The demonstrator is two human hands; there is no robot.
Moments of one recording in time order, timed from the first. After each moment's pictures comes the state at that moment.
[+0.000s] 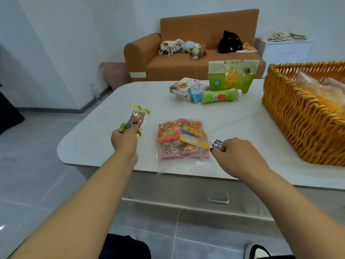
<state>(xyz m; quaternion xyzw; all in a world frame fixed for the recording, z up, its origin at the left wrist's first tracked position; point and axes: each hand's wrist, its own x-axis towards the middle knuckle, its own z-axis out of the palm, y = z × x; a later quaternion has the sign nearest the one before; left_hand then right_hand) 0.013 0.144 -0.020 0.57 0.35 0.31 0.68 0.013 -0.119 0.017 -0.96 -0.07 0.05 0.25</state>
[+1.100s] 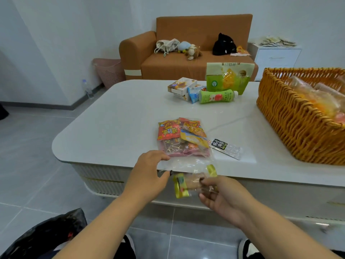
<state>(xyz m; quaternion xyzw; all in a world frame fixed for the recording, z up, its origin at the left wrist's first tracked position) -0.079 0.095 -0.036 0.94 0.06 0.14 0.30 -0.048 -0.096 -0.026 -0.53 0.19 0.32 0.76</state>
